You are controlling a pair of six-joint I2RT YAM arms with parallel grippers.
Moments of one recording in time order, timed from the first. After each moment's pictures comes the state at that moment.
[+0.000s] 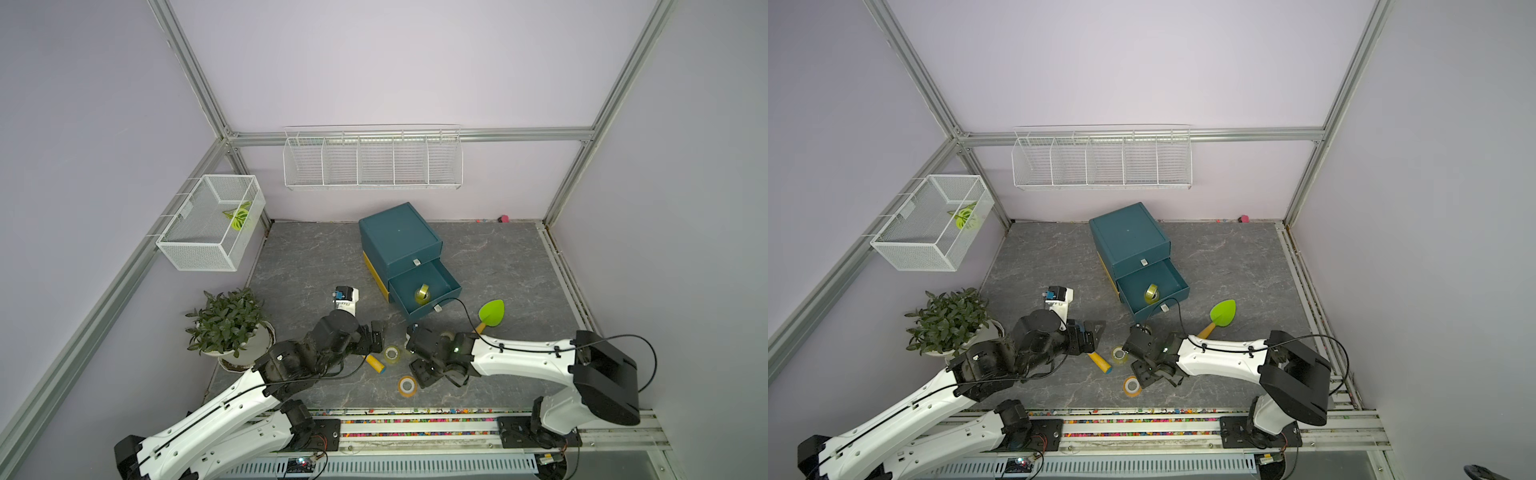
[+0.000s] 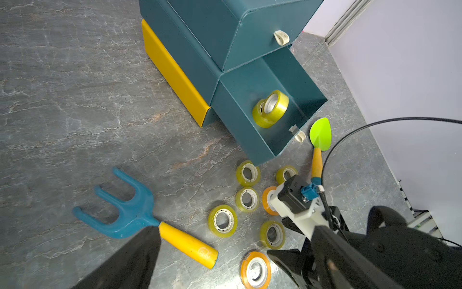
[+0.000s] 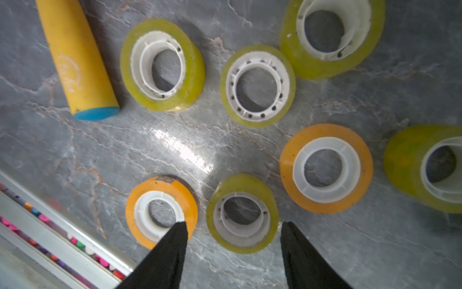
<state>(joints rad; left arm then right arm) -0.96 0.78 0.81 -0.67 -0.27 -0.68 1.14 1.57 0.89 -0.57 0.07 0.55</state>
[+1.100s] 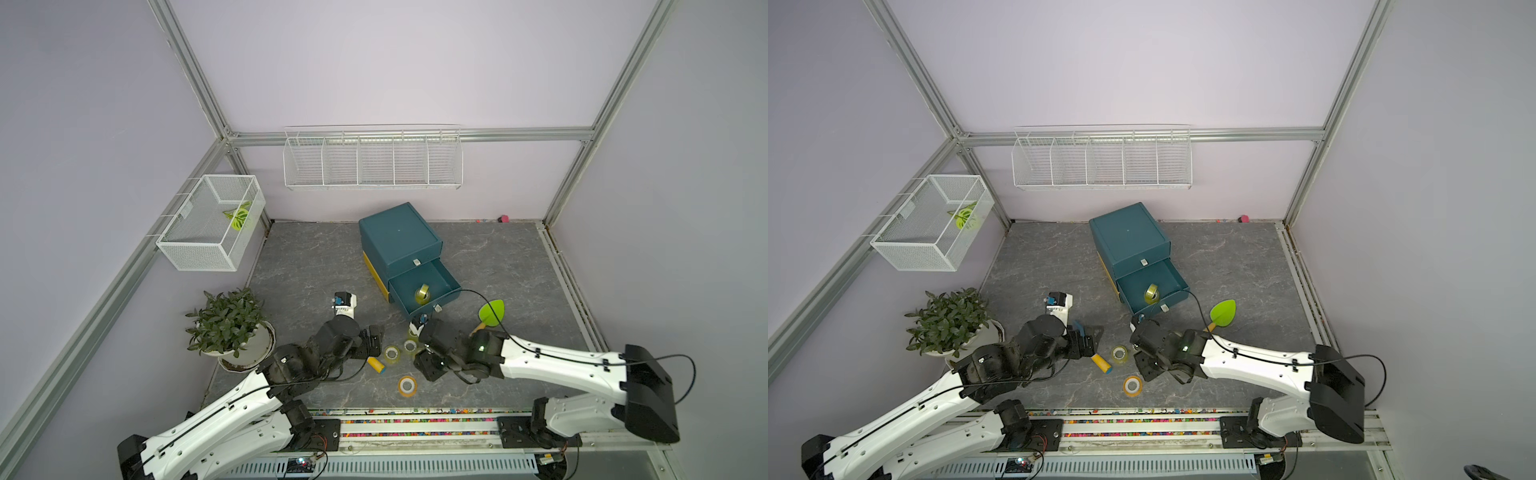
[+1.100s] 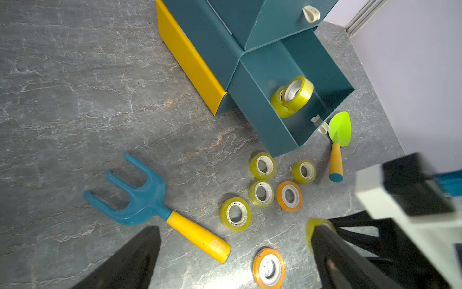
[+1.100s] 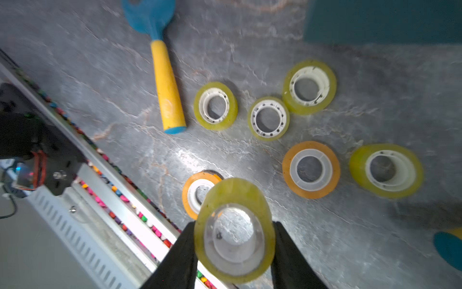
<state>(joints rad) -0.96 0.77 0.74 -0.67 -0.30 -0.71 1.13 1.31 0.91 -0.62 0.07 0.53</state>
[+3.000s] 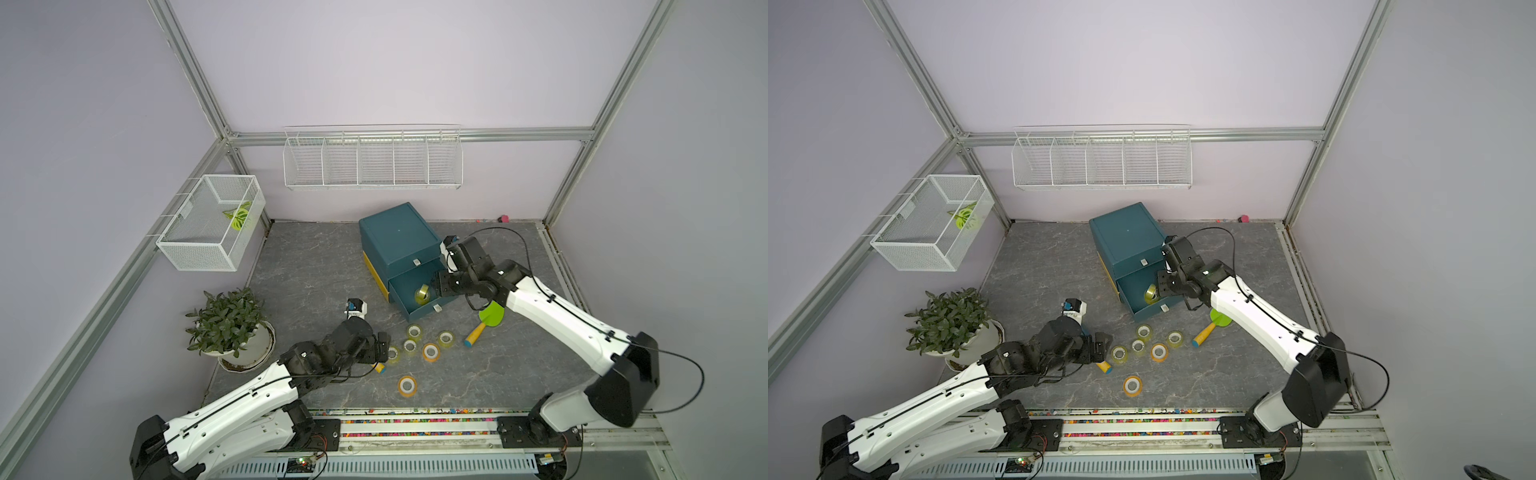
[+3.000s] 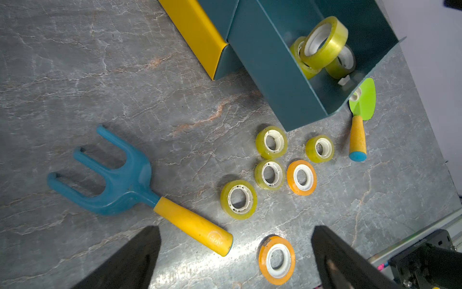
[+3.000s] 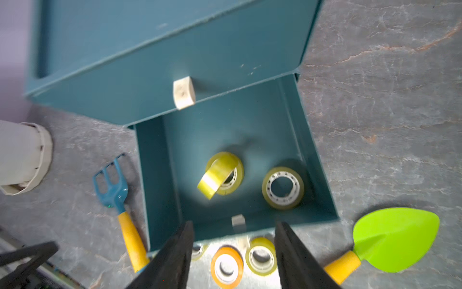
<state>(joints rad) -0.96 0.88 0.67 -0.60 -0.22 -0.73 0.66 1.46 1.33 -0.75 0.05 0.42</state>
